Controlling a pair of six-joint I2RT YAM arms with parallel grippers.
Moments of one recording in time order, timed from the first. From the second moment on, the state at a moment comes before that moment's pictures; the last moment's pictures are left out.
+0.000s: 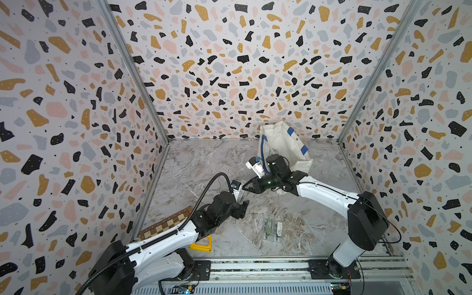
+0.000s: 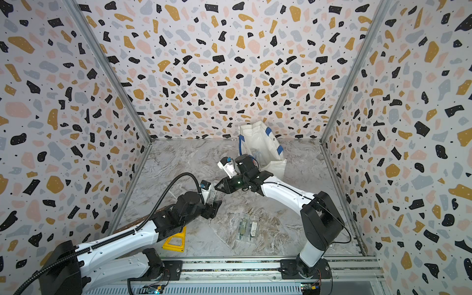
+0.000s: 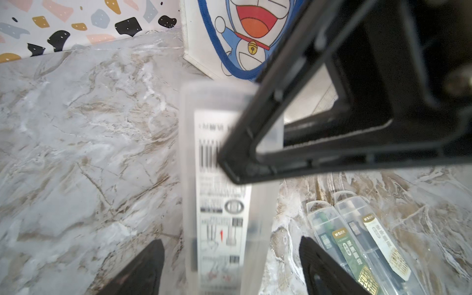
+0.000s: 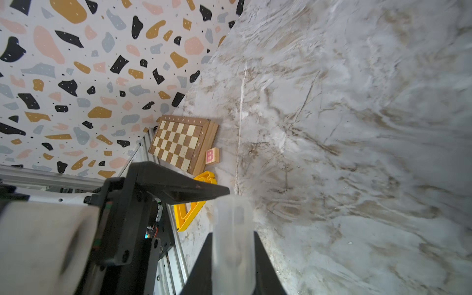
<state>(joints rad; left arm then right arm) -0.83 1.05 0.54 -0.04 -0.18 -0.22 0.71 1.64 1.21 -0.22 -0.63 0.31</state>
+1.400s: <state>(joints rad) -0.83 1.06 0.43 0.17 0.00 -0.12 0.40 2.17 2.11 -0.81 0.09 0.04</state>
